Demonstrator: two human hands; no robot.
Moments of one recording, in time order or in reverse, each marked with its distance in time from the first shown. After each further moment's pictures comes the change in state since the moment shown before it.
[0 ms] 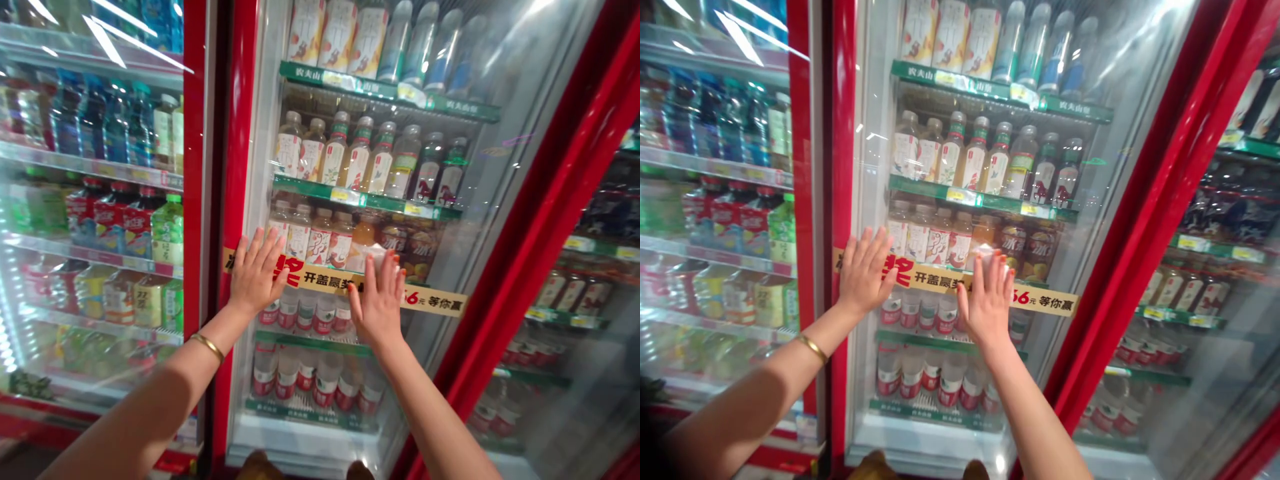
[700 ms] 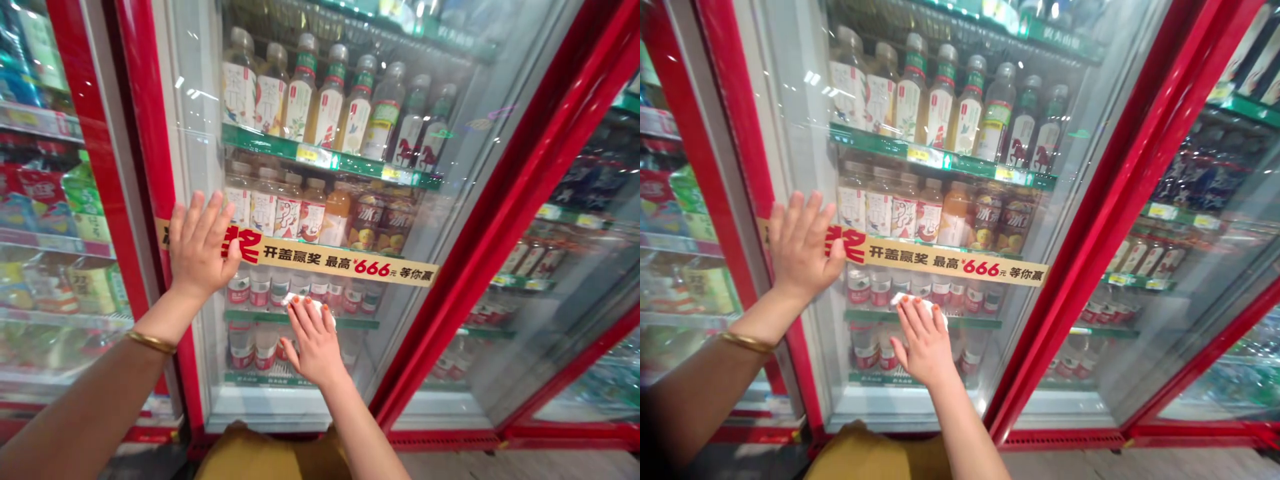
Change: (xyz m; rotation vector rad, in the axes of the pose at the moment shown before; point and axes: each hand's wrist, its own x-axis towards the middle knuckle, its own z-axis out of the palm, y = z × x) left_hand -0.002 0.001 -0.003 -0.053 -0.033 -0.072; right_hand -0.136 -0.032 0.012 0.091 -0.194 -0.183
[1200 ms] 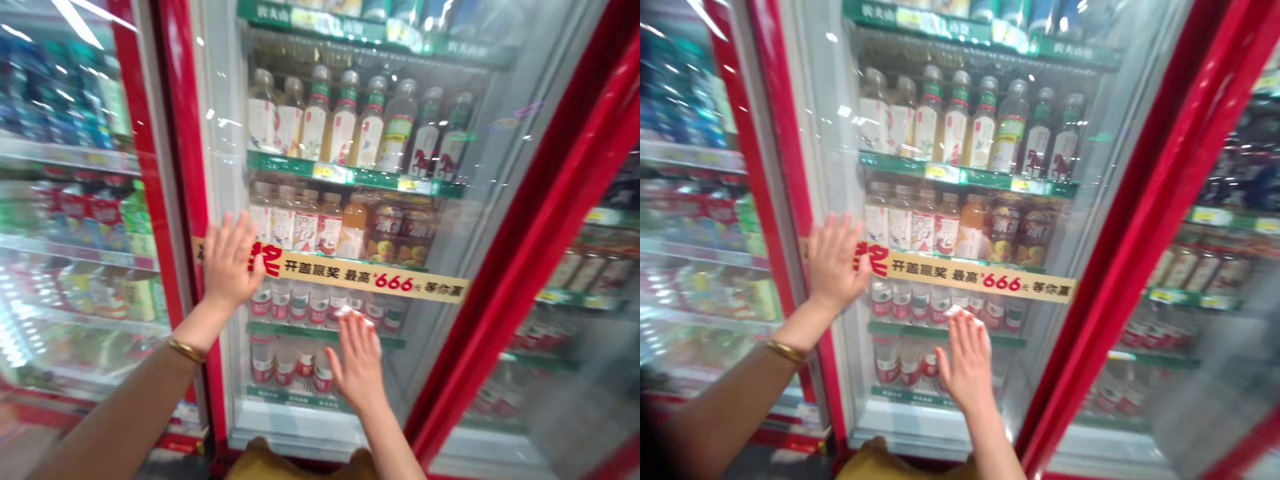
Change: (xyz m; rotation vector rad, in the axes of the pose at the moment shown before) left_hand 0.000 0.001 0.000 0.063 0.008 0.020; right_hand -0.010 0.019 -0.014 -0.021 0.069 0.113
